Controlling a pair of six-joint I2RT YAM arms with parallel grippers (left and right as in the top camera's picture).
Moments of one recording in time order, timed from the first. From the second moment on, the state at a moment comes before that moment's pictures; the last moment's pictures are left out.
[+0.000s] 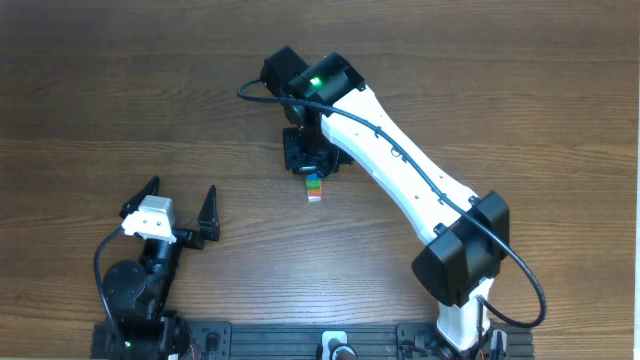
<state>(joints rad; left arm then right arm) -0.01 0.01 0.01 -0.06 0.16 -0.07 0.69 2.00 1.95 -1.51 -0.09 0.58</state>
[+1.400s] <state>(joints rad) -0.01 0.01 0.01 -0.06 0.16 -0.07 0.69 2.02 1.85 -1.41 -0.07 0.60</state>
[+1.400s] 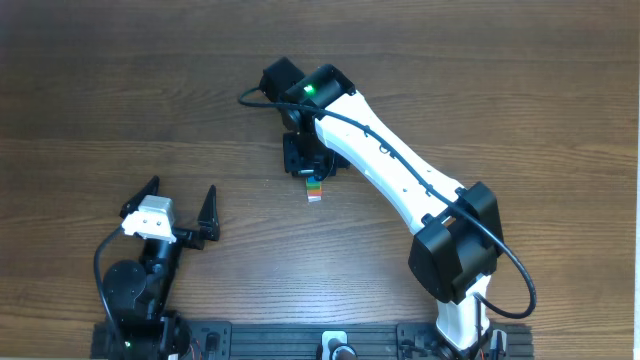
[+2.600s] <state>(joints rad) -0.01 0.01 0.01 -0.06 0.16 -0.07 0.70 2.03 1.82 -1.38 -0.06 0.61</state>
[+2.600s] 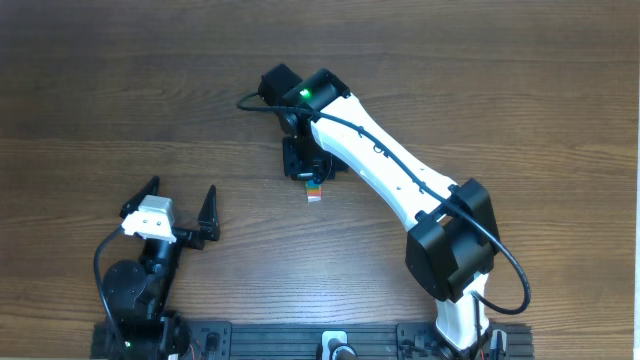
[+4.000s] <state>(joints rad) -0.01 0.01 0.01 -0.06 0.16 -0.07 0.49 1.96 1.80 -1.30 -0.05 0.47</state>
